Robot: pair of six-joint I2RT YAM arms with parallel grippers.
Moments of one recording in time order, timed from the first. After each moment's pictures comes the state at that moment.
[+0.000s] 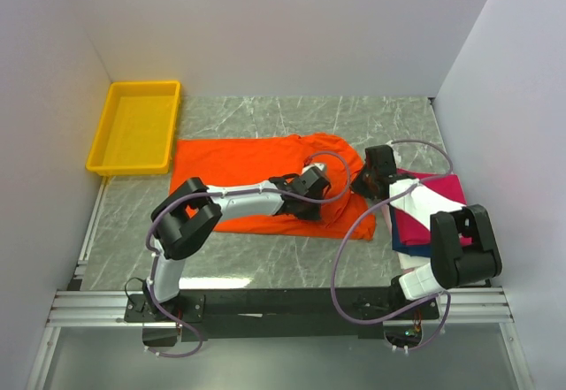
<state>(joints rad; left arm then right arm) -1.00 1.98 1.36 -0.32 -0.07 -0.75 0.21 1.46 0.76 -0.20 0.06 0.79</state>
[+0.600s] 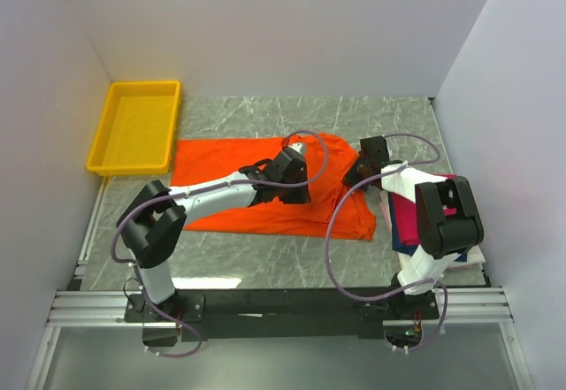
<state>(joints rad) -0.88 1.78 1.25 -0.27 -0.02 -0.75 0.19 1.68 0.90 -0.16 -0.03 0.82</state>
